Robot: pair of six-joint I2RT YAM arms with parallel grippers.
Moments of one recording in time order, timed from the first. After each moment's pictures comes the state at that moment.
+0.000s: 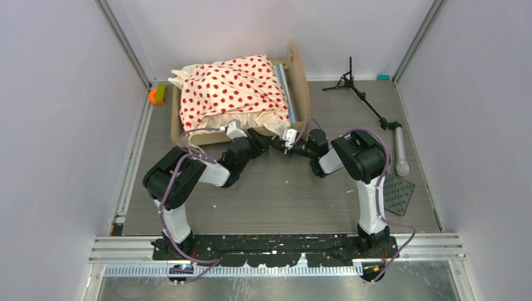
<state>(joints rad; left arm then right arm) -0.63 1.81 0.69 0.84 -0.25 -0.91 0.46 2.12 0.81 1.26 -0.77 -0.42</state>
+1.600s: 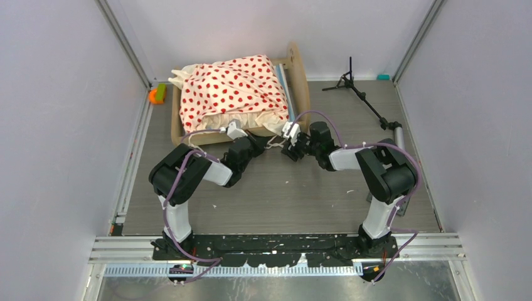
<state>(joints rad) -0.63 1.88 0.71 0.93 -0.27 -0.98 0.44 1.81 0.78 0.57 -0.51 -0.50</state>
